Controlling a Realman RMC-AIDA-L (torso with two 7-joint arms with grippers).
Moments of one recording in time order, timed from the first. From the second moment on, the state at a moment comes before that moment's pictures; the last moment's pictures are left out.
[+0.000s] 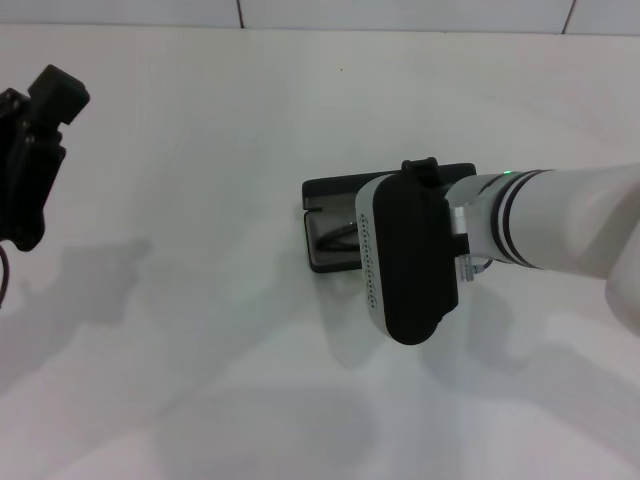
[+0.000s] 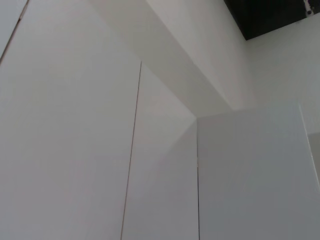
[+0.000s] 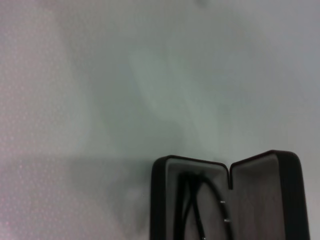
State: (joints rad) left arm -0.24 -2.04 1.03 0.37 0.94 2.03 -0.88; right arm 0.58 2.03 -2.24 -1.46 -2.99 -0.89 2.44
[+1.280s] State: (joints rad) left arm -0.26 -2.04 1.03 0.37 0.96 2.03 -0.88; right arm 0.38 2.03 -2.21 -1.65 -2.97 -0.86 2.45
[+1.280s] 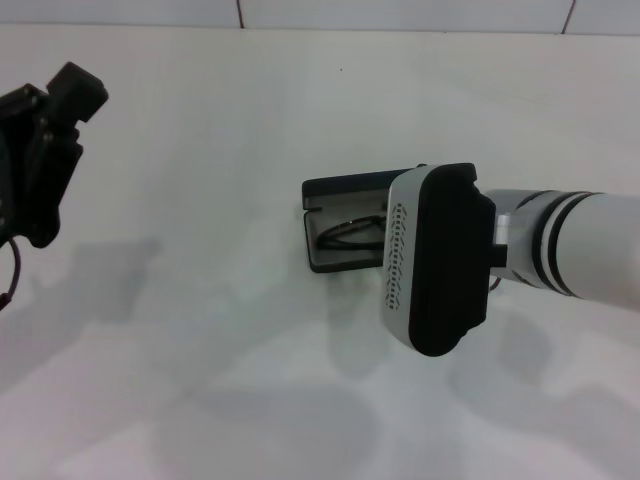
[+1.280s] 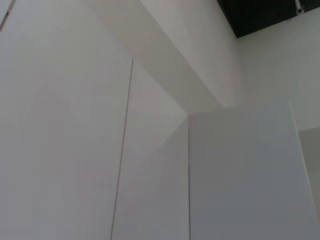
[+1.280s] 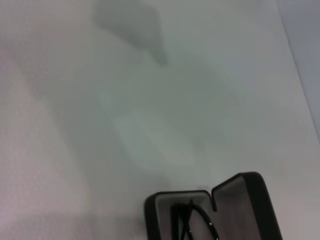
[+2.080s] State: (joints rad) left arm -0.26 -2.04 1.02 0.36 0.96 2.03 -0.88; right arm 0.43 2.03 -2.19 -1.53 -2.98 -0.80 2.45
